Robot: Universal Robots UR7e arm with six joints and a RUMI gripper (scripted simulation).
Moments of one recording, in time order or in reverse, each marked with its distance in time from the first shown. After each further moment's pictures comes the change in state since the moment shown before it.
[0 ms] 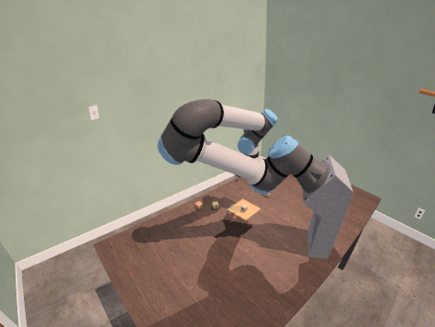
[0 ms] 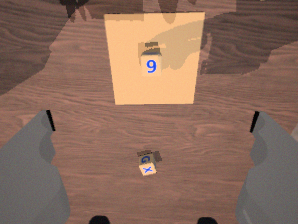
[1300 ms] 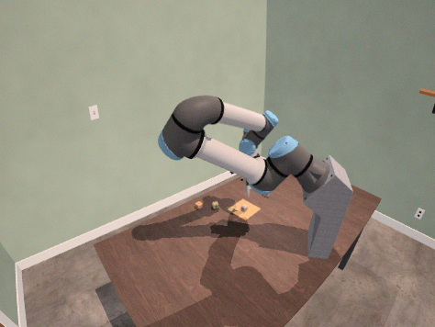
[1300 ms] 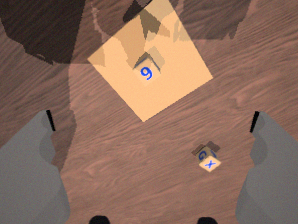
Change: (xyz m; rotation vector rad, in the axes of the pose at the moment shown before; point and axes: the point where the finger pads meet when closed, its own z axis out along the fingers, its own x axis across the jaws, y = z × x) arm 0.009 -0.001 0.010 0.009 -0.008 0.625
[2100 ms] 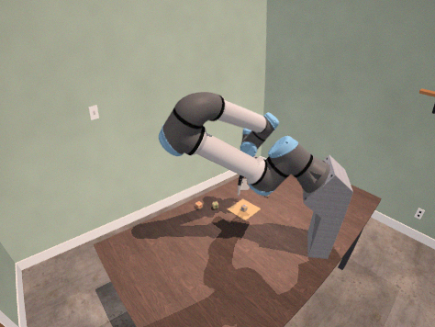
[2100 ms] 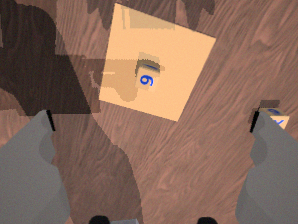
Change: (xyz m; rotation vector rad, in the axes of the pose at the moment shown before) arm 0.006 -0.001 0.010 -0.003 -0.006 0.632
